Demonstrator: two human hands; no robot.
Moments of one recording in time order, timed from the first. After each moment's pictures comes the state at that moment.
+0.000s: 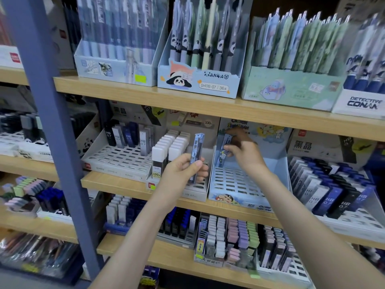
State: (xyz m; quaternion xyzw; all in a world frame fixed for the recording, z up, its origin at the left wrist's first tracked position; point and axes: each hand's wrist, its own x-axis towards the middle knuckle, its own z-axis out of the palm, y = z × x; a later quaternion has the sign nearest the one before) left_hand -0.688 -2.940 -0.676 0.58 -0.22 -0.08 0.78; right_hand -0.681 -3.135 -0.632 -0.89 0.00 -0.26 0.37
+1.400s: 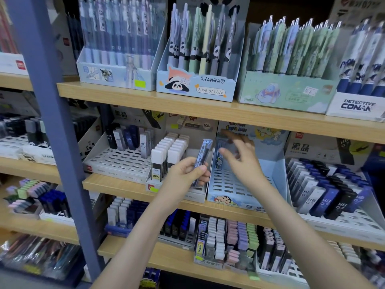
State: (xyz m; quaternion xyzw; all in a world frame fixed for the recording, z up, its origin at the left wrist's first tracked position) left_hand -0.693 -2.945 -0.674 0.62 -0.25 -0.08 0.74; right_hand -0.711 -3.119 -0.637 -0.90 -0.01 -0.27 0.35
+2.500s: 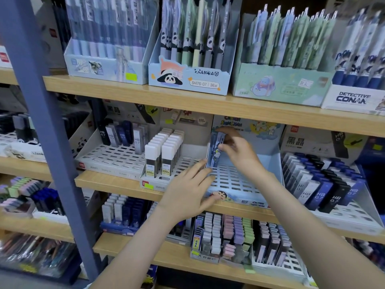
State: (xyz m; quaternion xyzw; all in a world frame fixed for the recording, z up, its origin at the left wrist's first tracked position) left_hand -0.676 -2.964 -0.727 0.77 -0.47 0.42 0.10; right_hand -0.691 -3.138 -0.635 -0.90 -0.04 -0.24 0.36
